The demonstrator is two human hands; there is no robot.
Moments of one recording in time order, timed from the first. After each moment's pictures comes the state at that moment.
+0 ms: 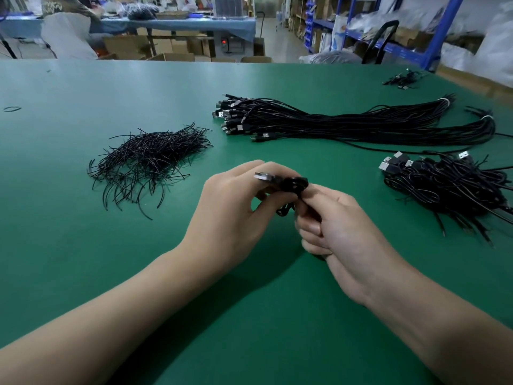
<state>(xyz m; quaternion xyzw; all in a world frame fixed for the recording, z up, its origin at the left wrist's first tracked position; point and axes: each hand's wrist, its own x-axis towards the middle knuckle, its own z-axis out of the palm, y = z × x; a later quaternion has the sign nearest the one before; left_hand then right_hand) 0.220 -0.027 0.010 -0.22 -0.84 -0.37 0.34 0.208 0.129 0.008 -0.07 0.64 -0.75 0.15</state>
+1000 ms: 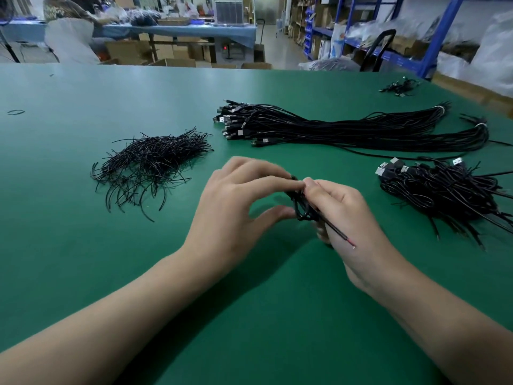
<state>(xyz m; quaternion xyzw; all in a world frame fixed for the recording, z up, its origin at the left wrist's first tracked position) 0.218 -0.034 0.007 -0.20 -0.88 -0.28 0.33 0.192 0.137 0.003 -0.14 0.75 -0.65 0.01</state>
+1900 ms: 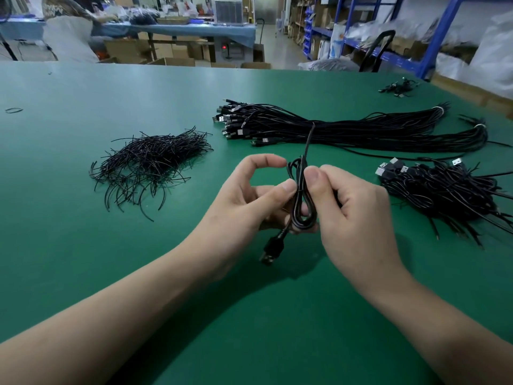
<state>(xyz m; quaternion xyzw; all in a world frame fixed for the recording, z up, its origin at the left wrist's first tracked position) 0.229 -0.018 0.017 -0.11 -0.61 -0.78 0.01 0.204 0.139 0.013 -0.25 0.81 -0.45 -0.27</state>
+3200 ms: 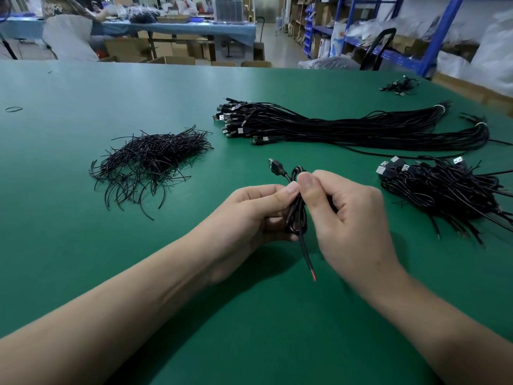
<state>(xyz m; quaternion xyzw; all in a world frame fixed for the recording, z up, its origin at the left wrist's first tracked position) 0.222 -0.020 0.009 -0.09 -0.60 -0.78 -0.11 0.206 0.136 0.010 -0.27 0.81 -0.45 -0.26</state>
